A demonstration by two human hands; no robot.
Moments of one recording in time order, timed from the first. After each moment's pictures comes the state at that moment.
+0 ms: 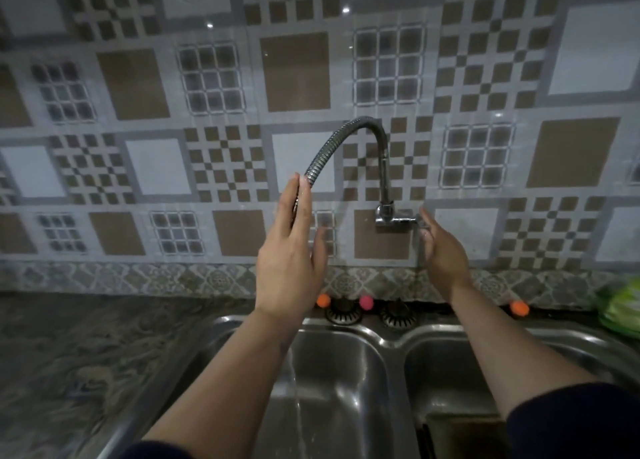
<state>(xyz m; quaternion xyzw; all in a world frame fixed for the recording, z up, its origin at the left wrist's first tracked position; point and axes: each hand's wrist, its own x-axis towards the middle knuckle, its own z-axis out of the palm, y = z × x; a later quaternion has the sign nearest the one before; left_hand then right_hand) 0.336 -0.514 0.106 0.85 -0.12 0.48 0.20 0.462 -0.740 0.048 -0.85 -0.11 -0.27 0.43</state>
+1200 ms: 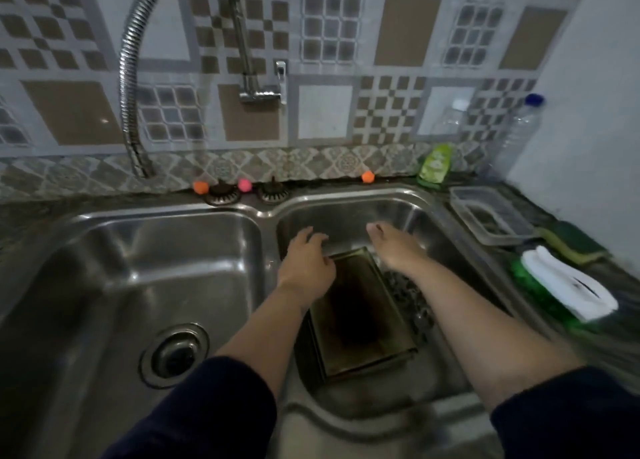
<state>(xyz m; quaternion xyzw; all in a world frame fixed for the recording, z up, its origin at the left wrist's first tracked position) 0.262 -0.689 -0.055 0.93 -0.13 0.00 0.33 0.271 -0.869 -0.035 -0.96 0.12 0.05 0.23</state>
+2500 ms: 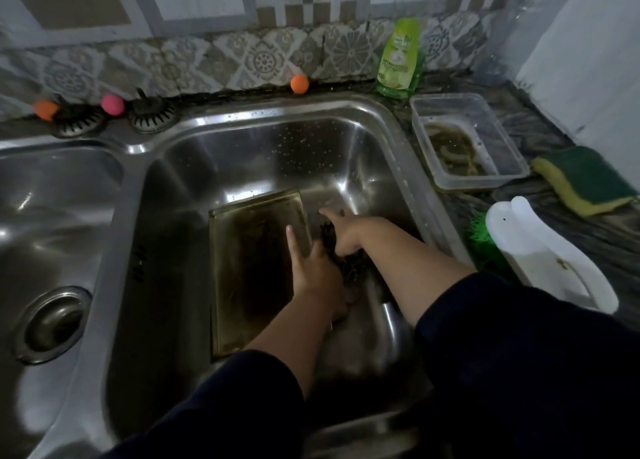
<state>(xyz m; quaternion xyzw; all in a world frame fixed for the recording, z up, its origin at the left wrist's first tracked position) 0.250 -0.893 -0.165 0.93 -0.19 -0.20 -0.22 0.332 -0.986 -0.156 -0.92 -0.01 0.37 0.10</state>
